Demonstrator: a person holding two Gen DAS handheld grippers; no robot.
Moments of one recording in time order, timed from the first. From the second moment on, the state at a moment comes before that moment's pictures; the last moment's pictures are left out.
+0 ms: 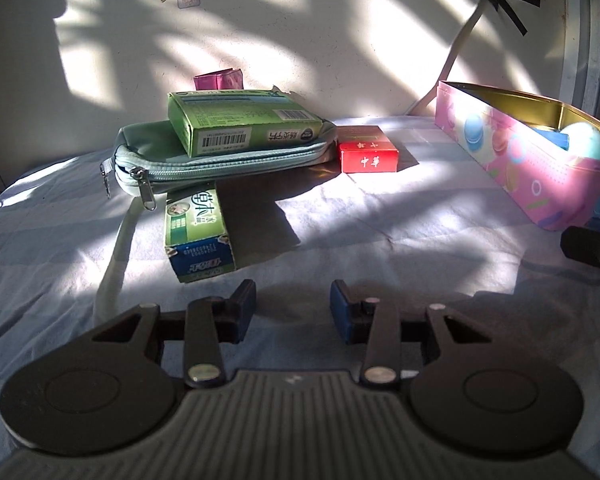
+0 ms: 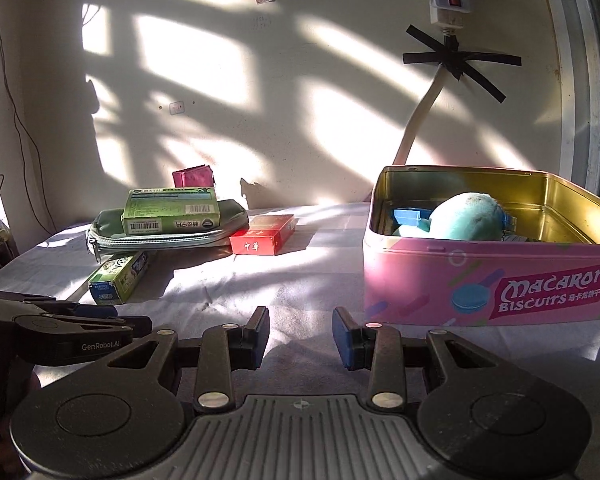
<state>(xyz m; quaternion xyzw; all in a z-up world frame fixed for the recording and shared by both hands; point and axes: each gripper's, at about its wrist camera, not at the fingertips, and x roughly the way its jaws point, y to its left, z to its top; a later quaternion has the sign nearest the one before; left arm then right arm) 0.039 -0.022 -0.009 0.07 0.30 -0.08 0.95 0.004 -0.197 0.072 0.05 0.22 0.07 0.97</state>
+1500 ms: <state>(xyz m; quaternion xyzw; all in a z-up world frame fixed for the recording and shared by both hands) 0.025 0.132 0.002 -0.06 0.21 0.05 0.97 0.132 -0.020 0.058 0.00 0.31 0.25 0.92</state>
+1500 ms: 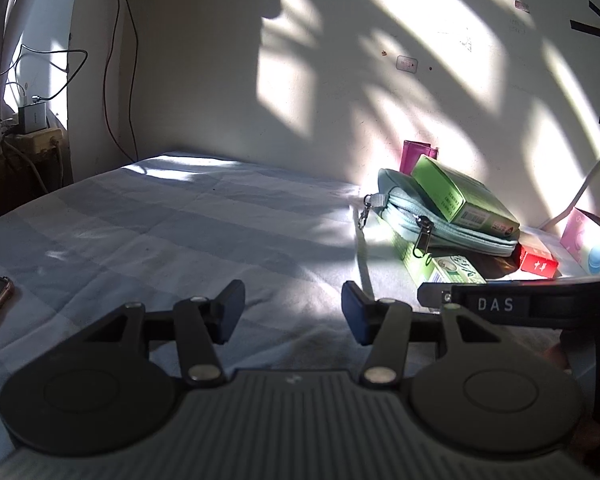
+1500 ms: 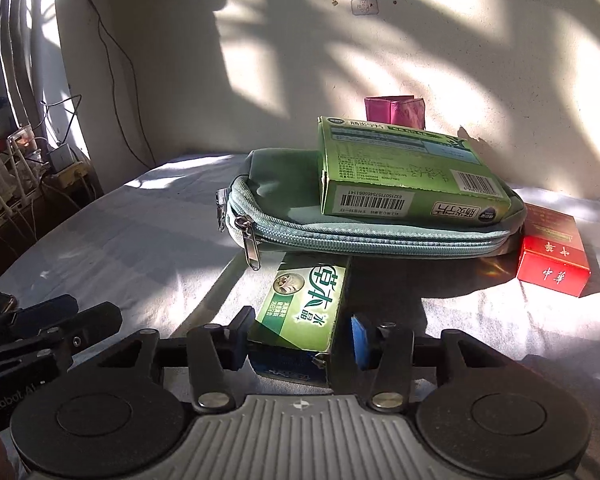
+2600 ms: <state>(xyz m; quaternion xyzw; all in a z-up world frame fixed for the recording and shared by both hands) 0.023 0.093 0.014 -0.02 0.27 -0.07 0.96 0.032 -0.191 0.069 -0.14 0.32 0.24 0.90</state>
